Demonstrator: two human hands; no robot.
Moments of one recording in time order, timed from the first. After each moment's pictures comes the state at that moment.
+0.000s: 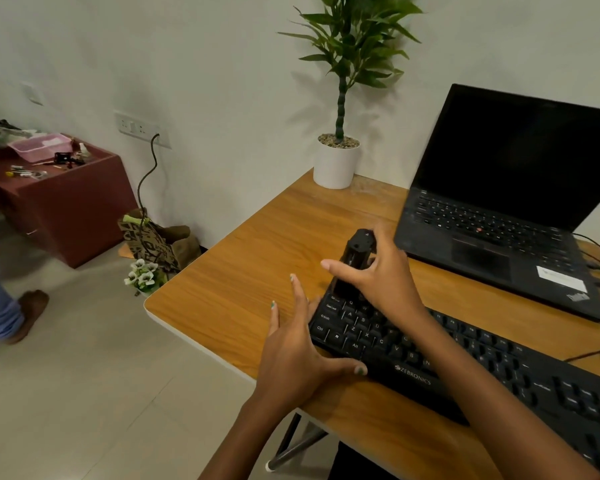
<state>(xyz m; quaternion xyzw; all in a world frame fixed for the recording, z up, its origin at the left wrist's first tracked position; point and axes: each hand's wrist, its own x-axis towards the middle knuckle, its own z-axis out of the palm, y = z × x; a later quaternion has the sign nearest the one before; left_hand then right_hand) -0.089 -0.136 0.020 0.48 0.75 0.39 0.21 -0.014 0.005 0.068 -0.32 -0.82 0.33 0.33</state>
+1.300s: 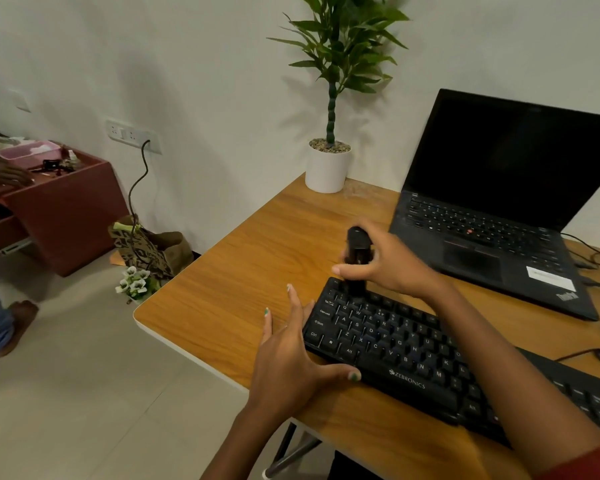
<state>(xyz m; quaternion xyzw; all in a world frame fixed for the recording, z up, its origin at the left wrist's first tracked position) -0.088 -0.134 0.027 0.48 0.77 0.37 0.22 -0.003 0.046 0.099 -0.27 -0.88 0.37 0.16</state>
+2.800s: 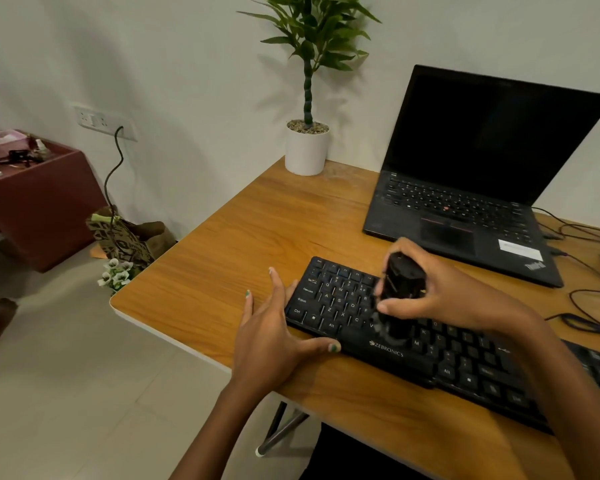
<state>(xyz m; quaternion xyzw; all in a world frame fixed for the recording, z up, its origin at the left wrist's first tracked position) -0.087 -0.129 0.024 0.49 0.78 0.34 0.20 0.096 0.012 0.113 -0.27 -0.85 0.44 0.07</state>
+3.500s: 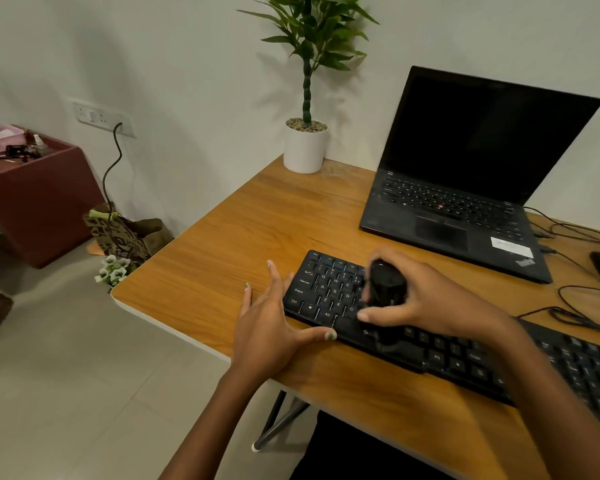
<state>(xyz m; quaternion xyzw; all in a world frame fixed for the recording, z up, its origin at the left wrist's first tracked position) -0.090 -0.129 0.013 0.50 0.78 0.34 0.16 0.090 -0.014 0.109 -0.27 -0.88 0.40 0.07</state>
